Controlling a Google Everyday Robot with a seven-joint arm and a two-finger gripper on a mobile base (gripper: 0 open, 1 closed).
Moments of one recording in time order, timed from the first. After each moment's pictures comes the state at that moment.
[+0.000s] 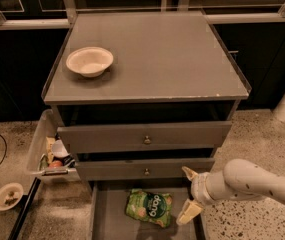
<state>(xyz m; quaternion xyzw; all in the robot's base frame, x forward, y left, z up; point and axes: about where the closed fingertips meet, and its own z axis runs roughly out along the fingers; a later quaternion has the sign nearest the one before) 0.458 -0.160 0.485 -0.58 0.75 0.15 0.28</state>
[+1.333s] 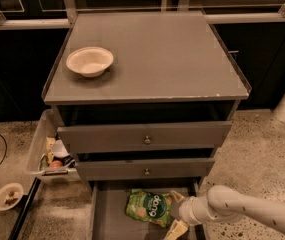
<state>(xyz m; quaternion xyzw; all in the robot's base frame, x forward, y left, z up) 0.442 -0.132 0.331 -0.56 0.75 0.23 0.27</state>
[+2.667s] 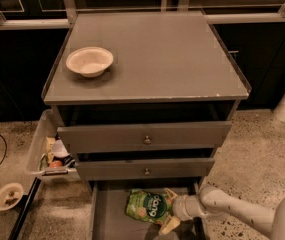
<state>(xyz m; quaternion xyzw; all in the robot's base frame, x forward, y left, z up) 0.488 -0.117 0.248 -0.57 0.72 0.24 0.32</state>
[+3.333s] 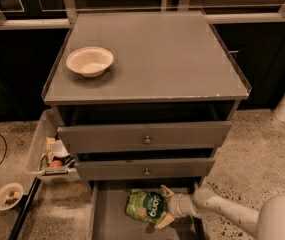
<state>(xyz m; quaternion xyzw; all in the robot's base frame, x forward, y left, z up) 0.525 -0.107 0.202 -0.57 0.71 0.21 0.35</state>
